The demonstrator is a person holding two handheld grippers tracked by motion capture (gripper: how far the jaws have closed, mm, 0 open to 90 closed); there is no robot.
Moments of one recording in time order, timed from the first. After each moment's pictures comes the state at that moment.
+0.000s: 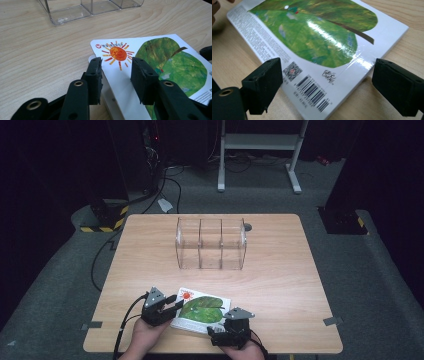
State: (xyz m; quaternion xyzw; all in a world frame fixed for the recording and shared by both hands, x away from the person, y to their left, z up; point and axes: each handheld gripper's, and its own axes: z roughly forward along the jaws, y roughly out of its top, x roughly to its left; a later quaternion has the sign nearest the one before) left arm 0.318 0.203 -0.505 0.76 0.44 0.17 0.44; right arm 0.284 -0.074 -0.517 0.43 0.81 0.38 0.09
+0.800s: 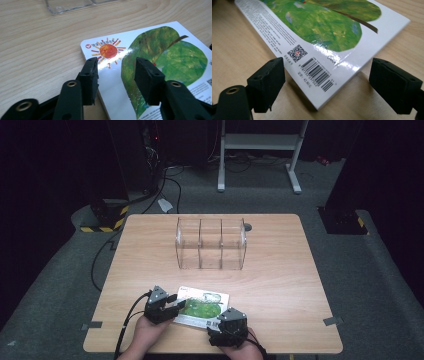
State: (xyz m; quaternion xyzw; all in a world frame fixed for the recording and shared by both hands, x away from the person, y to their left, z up) left arm 0.330 0.206 -0.519 0.77 0.46 0.15 0.43; right arm 0.285 -0.063 -0.519 0.42 0.83 0.33 0.14
